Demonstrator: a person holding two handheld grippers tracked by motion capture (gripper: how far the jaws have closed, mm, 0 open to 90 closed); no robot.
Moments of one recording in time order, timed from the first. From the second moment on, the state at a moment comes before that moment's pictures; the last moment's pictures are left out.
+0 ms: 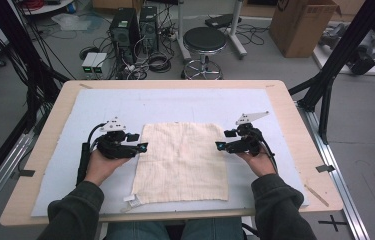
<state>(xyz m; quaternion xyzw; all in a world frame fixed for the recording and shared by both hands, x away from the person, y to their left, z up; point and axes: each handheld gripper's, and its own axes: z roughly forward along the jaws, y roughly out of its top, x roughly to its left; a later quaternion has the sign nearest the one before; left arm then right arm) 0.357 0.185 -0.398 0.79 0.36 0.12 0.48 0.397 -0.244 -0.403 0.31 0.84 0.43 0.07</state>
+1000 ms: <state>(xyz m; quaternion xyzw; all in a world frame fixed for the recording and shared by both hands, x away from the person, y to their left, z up) 0.438 0.170 -0.438 0.77 0.46 0.15 0.41 0.471 -0.244 -0.428 0.42 0.81 0.40 0.07</state>
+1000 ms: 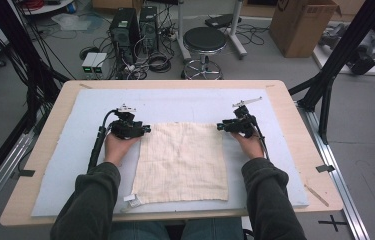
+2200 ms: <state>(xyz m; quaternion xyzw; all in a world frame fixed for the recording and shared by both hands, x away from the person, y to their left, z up) 0.443 0.179 -0.407 0.75 0.47 0.20 0.42 0.482 -0.230 -0.408 0.39 0.82 0.41 0.08</state>
